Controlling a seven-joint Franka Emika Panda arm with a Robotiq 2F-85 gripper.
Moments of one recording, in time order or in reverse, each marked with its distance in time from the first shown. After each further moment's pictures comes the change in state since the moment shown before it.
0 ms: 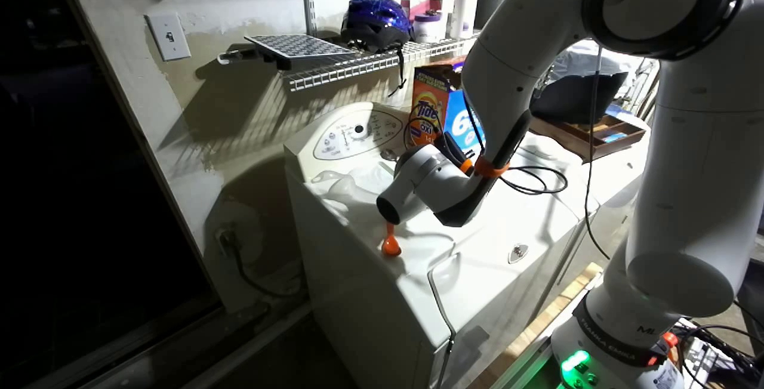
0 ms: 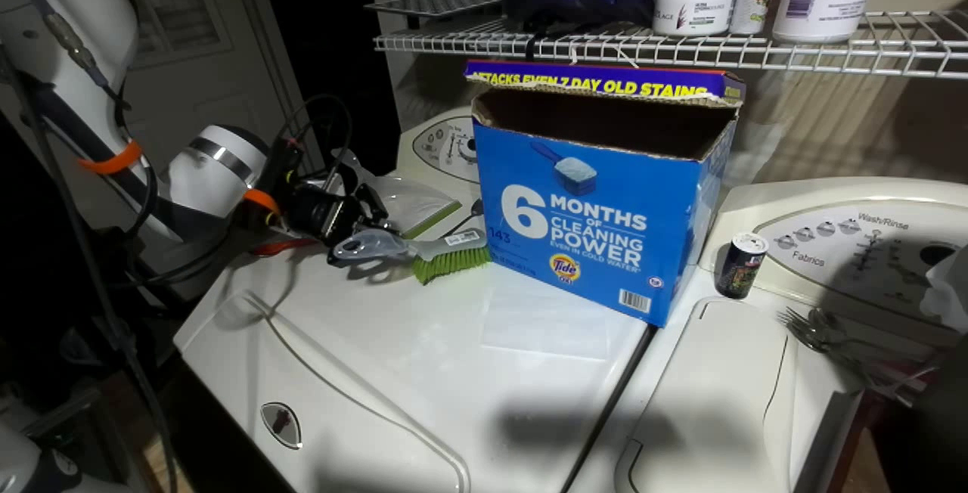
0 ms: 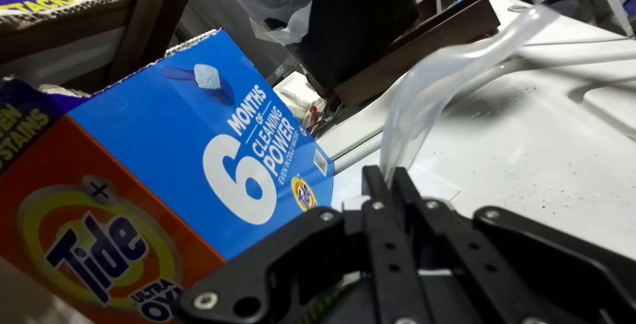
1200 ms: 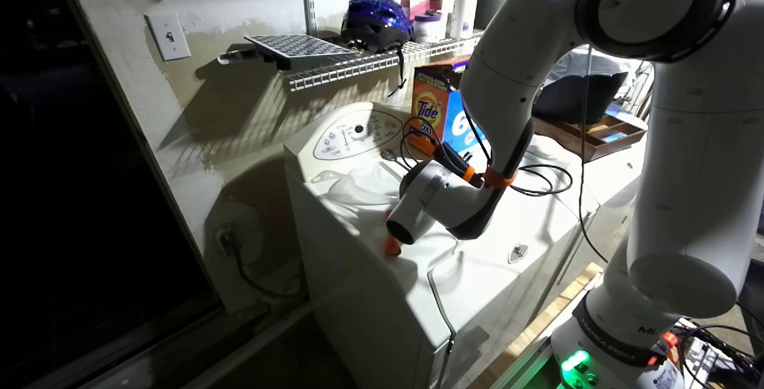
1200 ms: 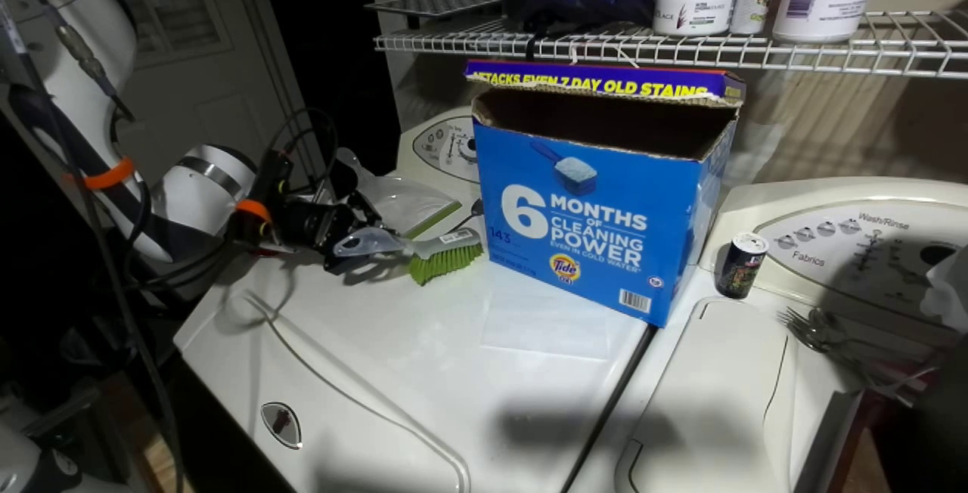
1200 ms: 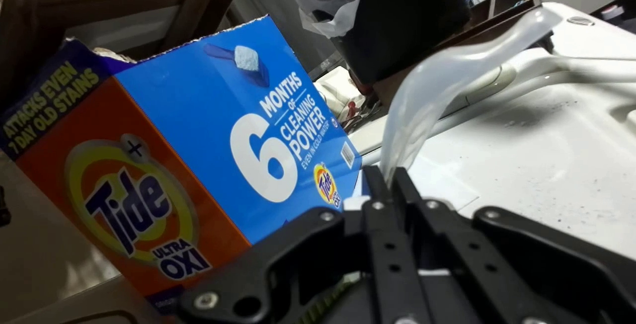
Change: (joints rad) arm 0.021 0.023 0.012 -0.065 -0.104 -0.040 0.001
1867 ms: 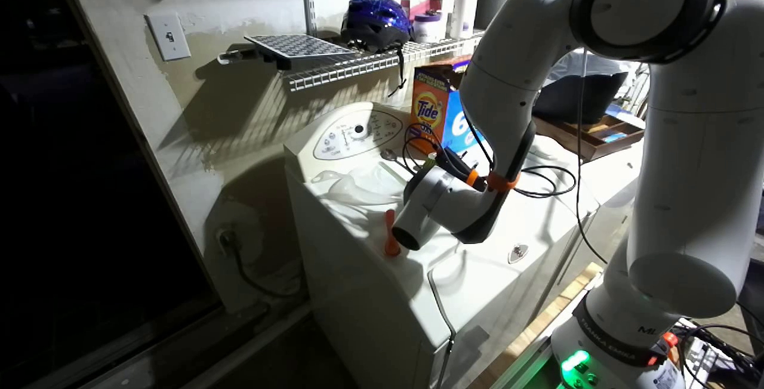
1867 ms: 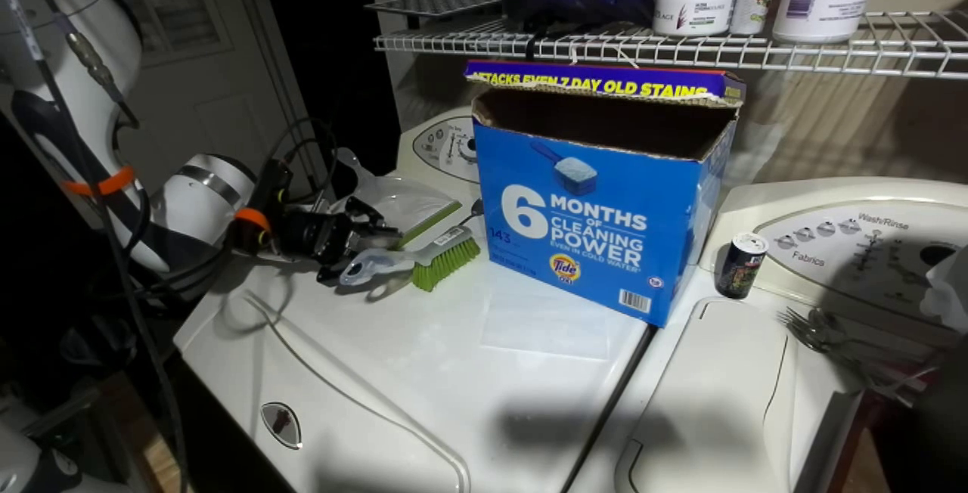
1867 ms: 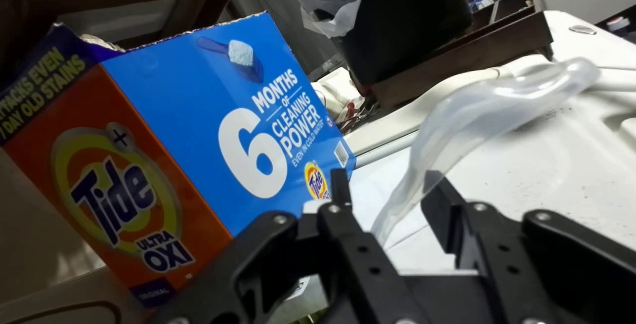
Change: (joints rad) arm -0.001 0.017 -0.002 -0.021 -0.015 -0.007 0.003
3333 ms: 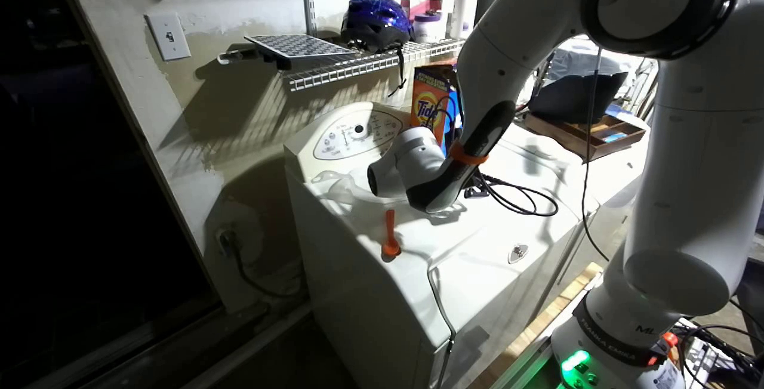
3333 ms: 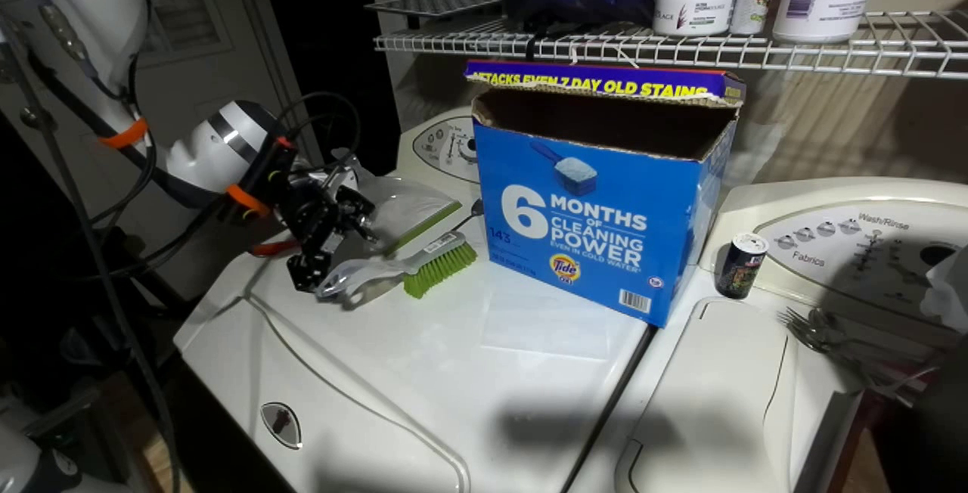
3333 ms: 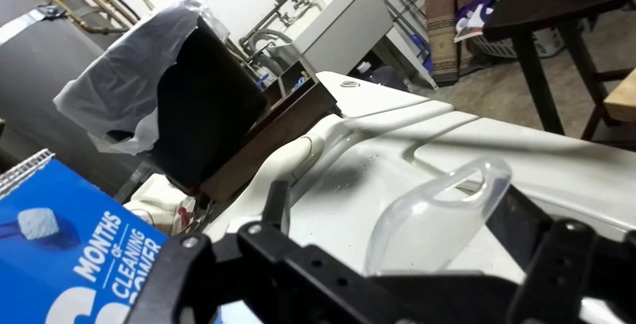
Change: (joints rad) arm -0.055 -0.036 -0.013 0.198 0.515 -0.054 0.062
